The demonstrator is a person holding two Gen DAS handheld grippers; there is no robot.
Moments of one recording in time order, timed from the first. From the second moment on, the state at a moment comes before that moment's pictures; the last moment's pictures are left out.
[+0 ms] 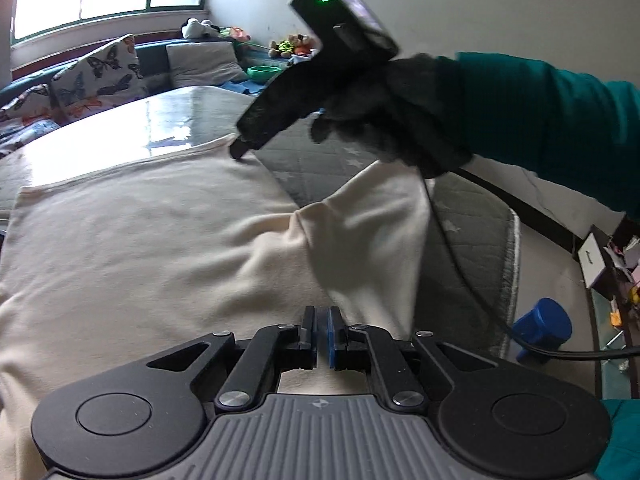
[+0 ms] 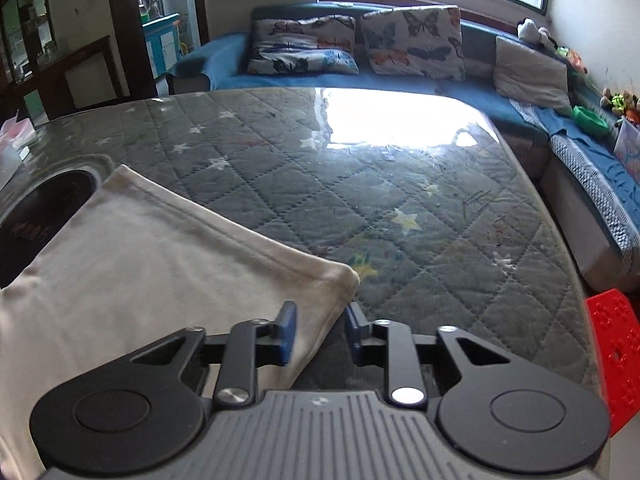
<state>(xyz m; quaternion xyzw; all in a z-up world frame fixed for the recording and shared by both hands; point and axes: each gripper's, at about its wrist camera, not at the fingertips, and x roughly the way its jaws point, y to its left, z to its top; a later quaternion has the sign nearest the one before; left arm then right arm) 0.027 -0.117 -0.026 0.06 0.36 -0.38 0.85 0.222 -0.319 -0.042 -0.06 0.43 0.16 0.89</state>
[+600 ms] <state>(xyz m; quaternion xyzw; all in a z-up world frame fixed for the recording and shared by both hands) 0.046 -0.115 -0.029 0.01 0.37 -0.39 0.85 0.283 -0.286 -0.052 -0.11 0.41 0.15 0.89</state>
